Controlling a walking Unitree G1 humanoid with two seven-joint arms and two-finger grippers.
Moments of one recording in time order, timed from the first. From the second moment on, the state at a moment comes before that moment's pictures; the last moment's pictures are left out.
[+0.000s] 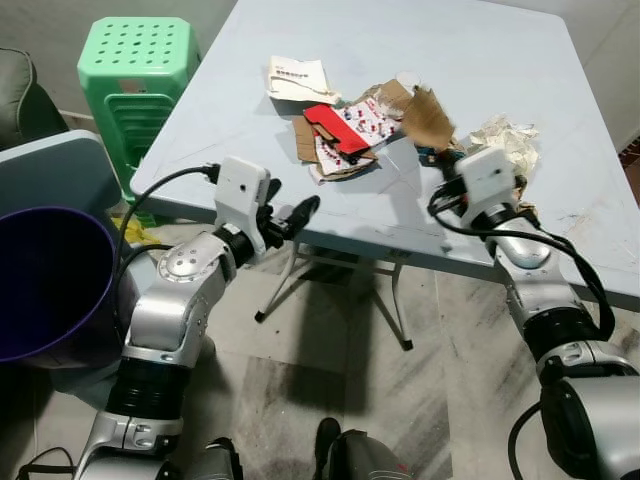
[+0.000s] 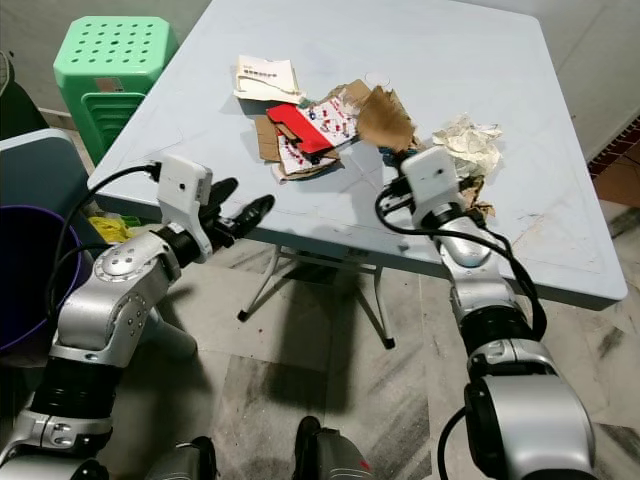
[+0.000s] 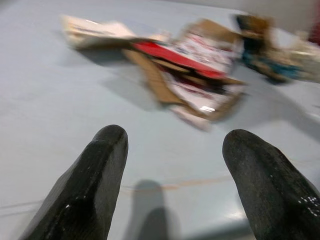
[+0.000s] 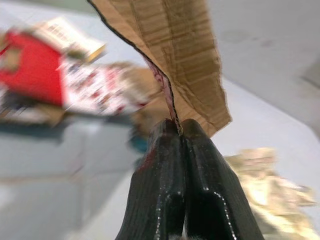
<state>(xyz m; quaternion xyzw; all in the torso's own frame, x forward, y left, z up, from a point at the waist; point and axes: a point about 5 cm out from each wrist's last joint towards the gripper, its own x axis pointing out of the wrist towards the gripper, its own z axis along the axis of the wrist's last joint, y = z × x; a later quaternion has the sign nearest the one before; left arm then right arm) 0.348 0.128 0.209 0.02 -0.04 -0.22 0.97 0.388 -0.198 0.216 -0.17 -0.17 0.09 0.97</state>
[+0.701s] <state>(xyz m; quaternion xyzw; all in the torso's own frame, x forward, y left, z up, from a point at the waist) 0.344 0.159 0.183 -0.04 -0.06 -0.09 0.99 0.337 -0.202 0.178 0.02 -0.23 0.08 0.97</state>
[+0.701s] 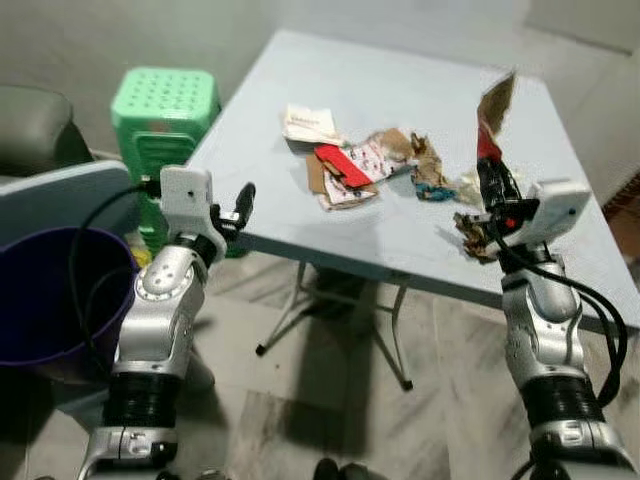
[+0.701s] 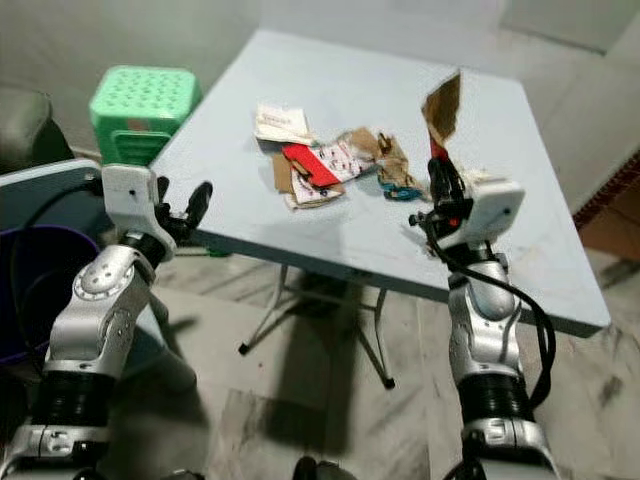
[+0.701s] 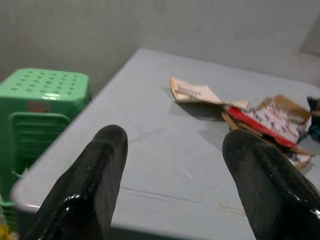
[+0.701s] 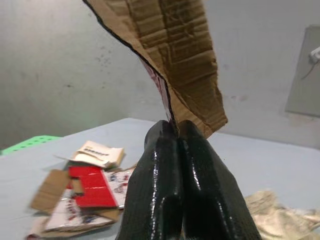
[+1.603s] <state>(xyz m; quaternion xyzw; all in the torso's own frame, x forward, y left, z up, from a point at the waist) 0.316 0.148 0.127 -0.02 -0.02 -0.07 1.00 0.299 -0.206 0.117 0.06 -0.14 0.04 0.99</state>
